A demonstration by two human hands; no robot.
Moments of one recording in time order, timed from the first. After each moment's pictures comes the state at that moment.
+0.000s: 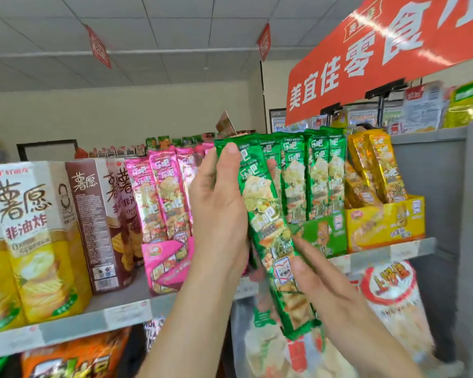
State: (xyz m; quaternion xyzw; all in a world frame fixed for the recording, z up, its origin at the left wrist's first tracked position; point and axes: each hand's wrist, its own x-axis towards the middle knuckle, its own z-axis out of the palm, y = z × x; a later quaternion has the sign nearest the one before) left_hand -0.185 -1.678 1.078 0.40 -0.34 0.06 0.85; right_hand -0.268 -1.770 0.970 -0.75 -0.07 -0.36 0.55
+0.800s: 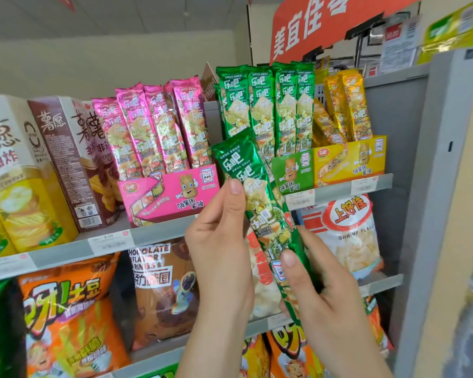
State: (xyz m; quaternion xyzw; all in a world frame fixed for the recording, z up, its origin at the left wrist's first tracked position) left_hand -0.255 -1.673 0.961 0.41 -0.25 0.04 0.88; right_hand -0.341 -1.735 0.912 -0.74 0.02 -0.47 0.49
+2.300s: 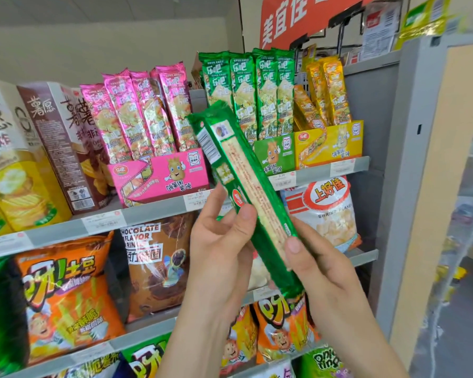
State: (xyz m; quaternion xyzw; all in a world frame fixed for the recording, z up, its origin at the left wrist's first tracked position) left_hand -0.284 -1.655 0.942 0.30 -0.35 -0.20 0.87; right_hand -0.376 -1.738 0.903 -0.67 -0.05 -0.39 0.63
